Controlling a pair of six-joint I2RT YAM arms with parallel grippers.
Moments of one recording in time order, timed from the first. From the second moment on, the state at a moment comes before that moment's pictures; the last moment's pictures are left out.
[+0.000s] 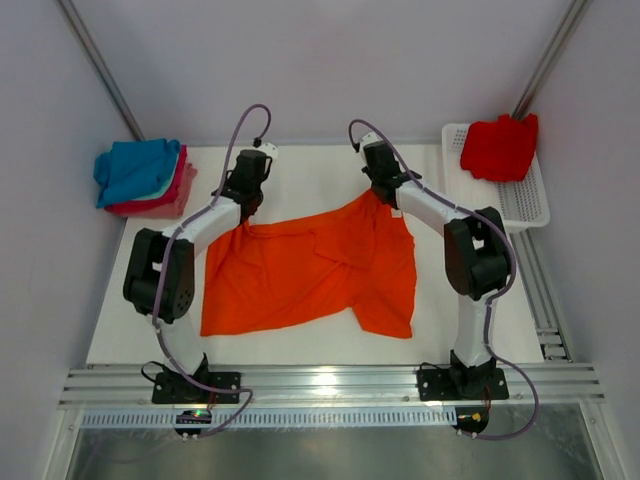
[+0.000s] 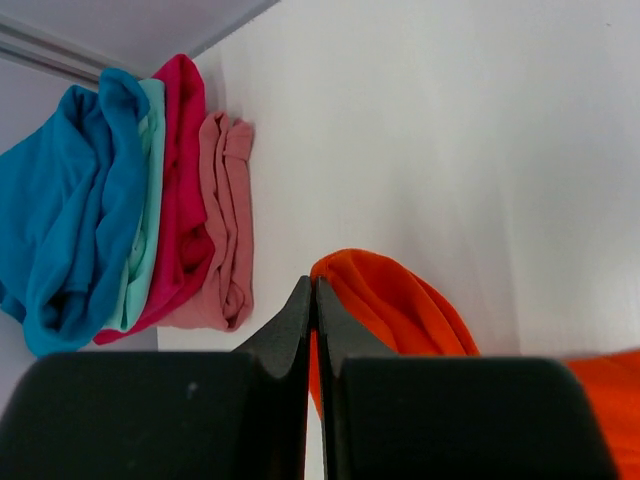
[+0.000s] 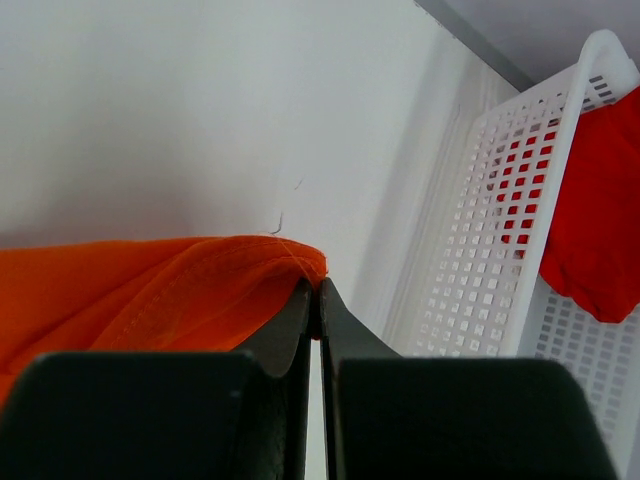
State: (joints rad) left arm -0.35 1.79 1.29 -0.07 -0.56 0.40; right arm 0.41 1.98 1.52 -0.21 0.50 -0.37
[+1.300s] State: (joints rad) left arm -0.27 1.67 1.33 -0.18 -0.27 0.20; right arm 0.33 1.37 0.97 -0.39 -0.24 -0.71
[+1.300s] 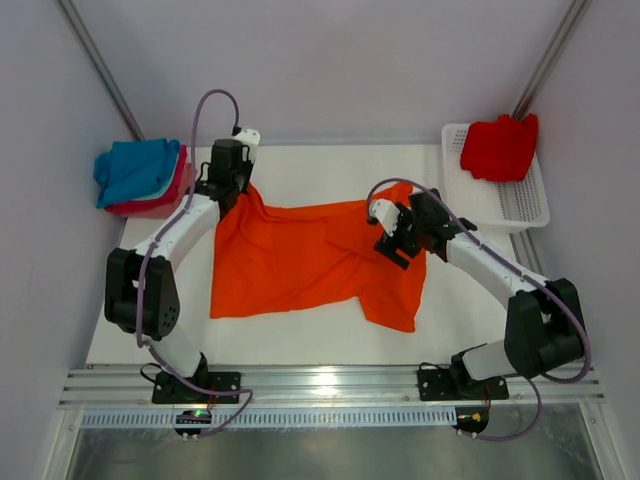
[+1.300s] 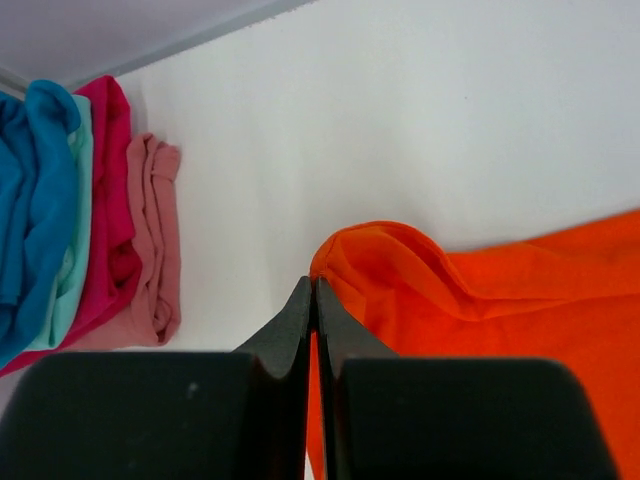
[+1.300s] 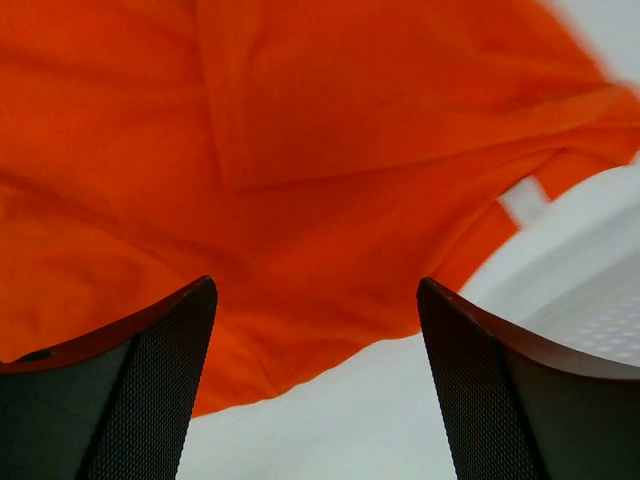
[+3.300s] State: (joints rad) left arm -0.27 1.69 1.33 -0.29 -0.16 0.12; right arm 0.58 1.67 0.91 -0.19 0.05 -0.73
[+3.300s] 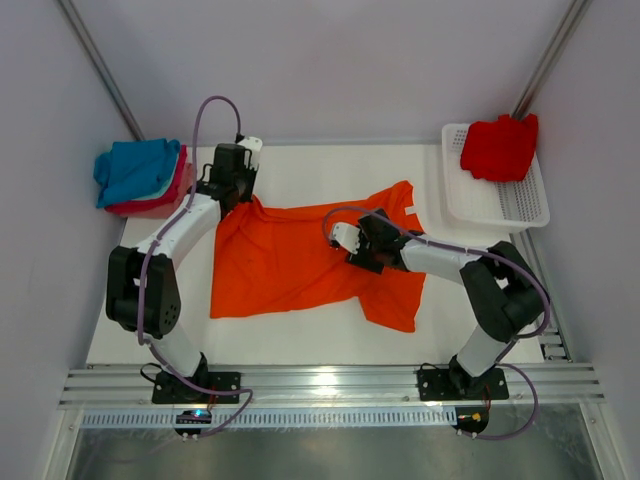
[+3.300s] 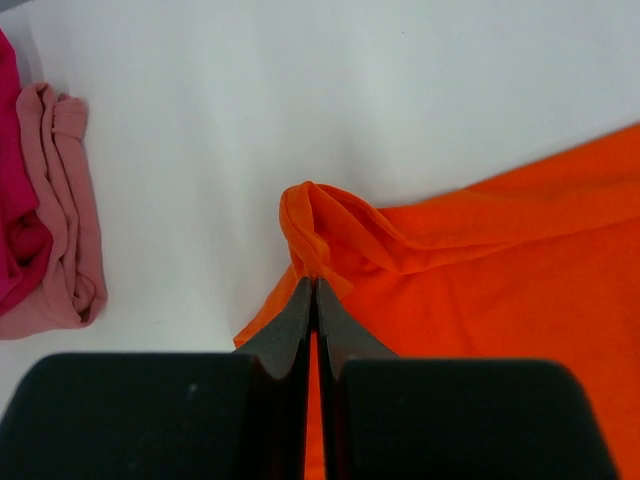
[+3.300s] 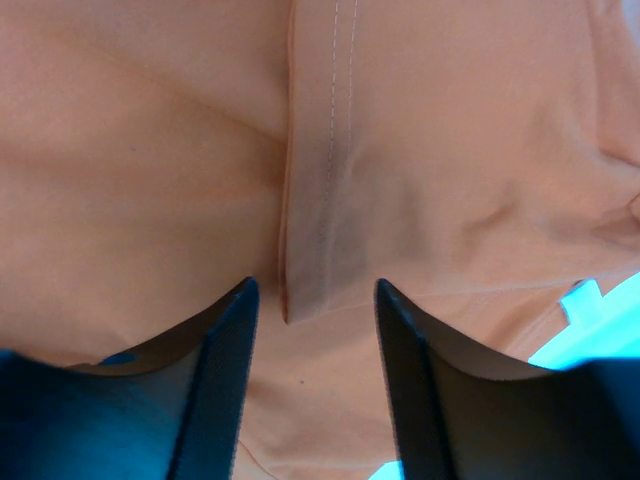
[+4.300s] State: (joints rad) left arm -0.27 1.69 1.33 -0.29 -0.15 0.12; right arm 0.58 1.55 1.22 -0.28 0.23 -0.69
